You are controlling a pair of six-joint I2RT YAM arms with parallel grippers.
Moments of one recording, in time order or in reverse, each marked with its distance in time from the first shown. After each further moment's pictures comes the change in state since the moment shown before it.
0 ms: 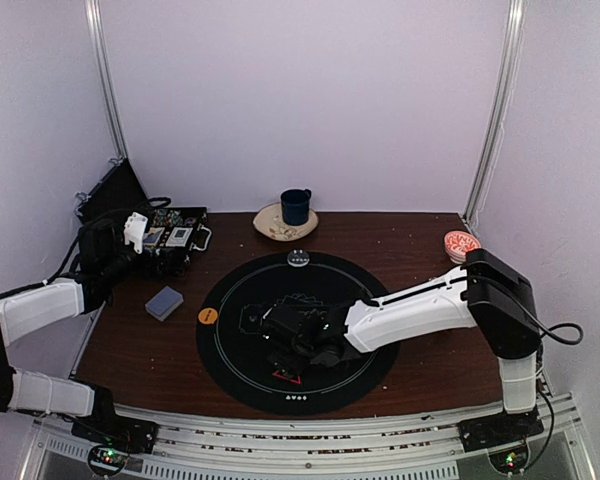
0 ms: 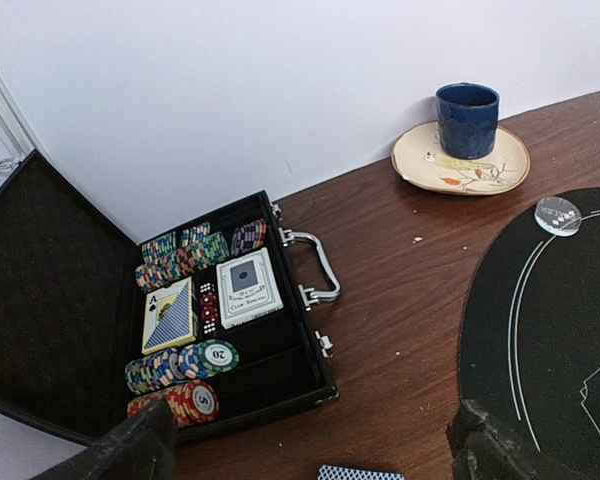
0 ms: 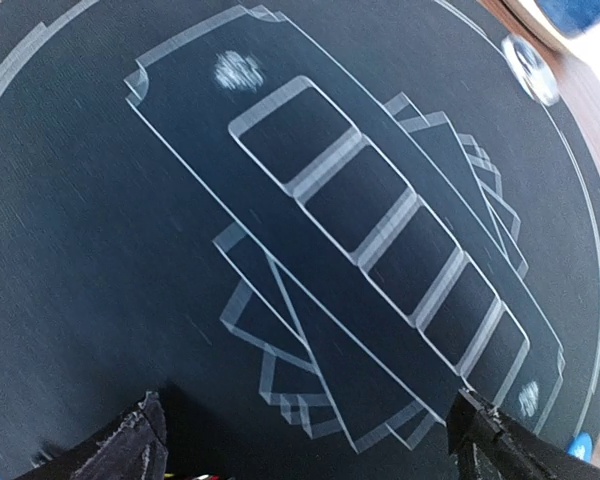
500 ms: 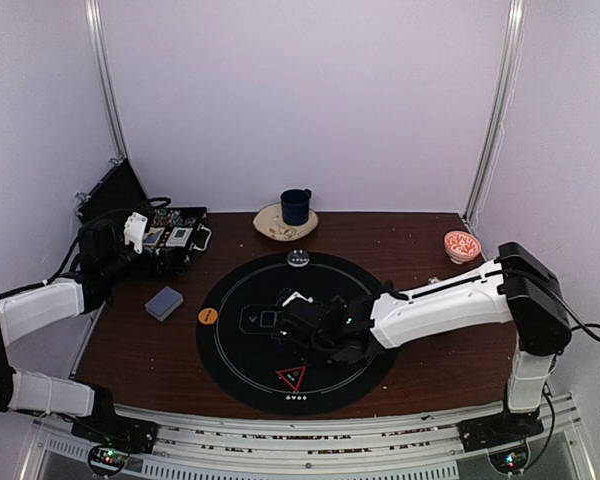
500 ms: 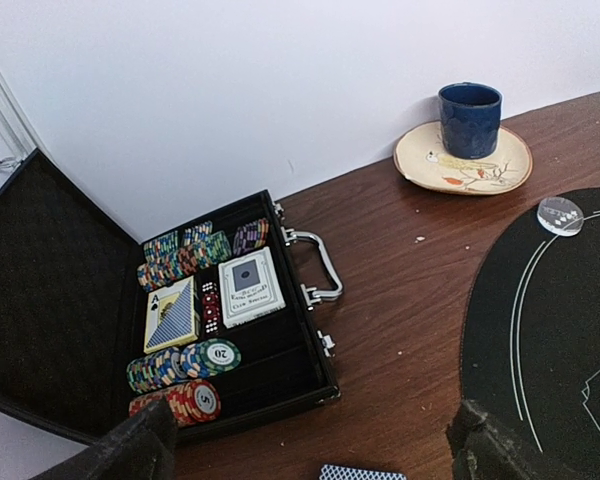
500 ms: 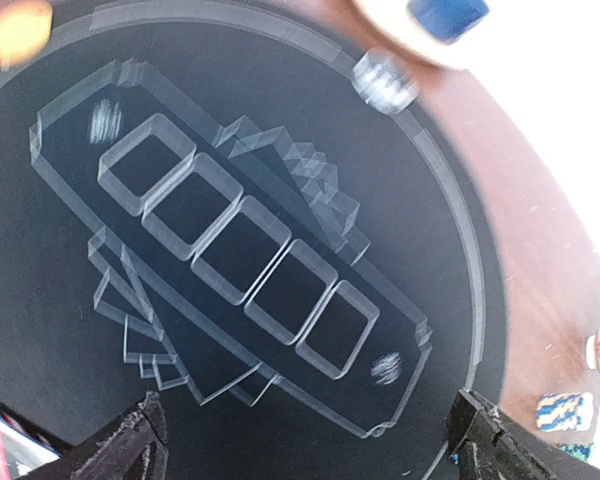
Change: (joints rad) left arm 0.000 0.000 0.000 0.000 -0.005 0.000; right arm 0.002 -0.155 -0.107 -0.042 0.188 0.014
